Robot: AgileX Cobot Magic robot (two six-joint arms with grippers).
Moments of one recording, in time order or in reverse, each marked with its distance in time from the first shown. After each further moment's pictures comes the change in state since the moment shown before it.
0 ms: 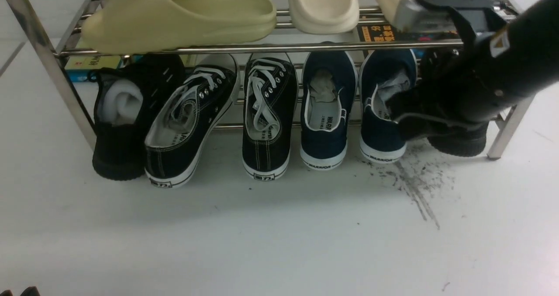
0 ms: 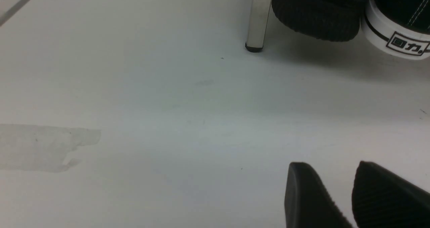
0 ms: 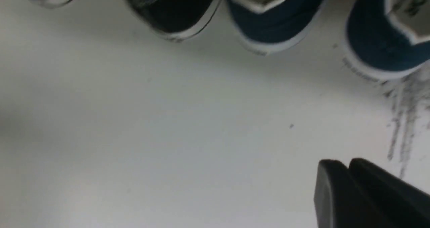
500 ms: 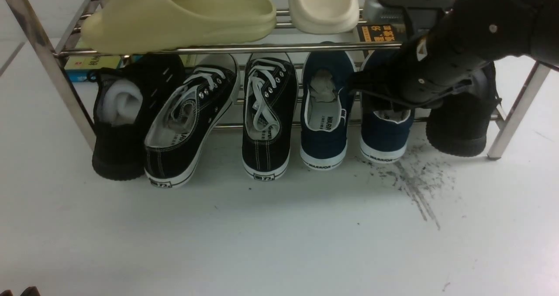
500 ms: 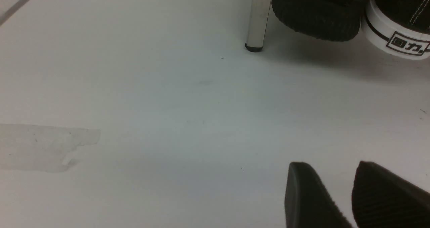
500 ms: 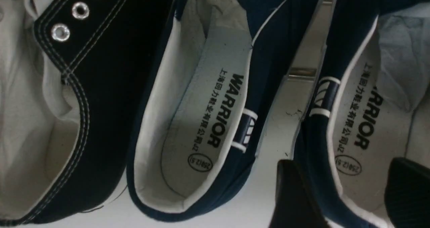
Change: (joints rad) right arm 0.002 0.241 -0.086 -0.215 -0.218 0.267; left arm 0.000 0.000 0.000 0.000 0.000 0.000
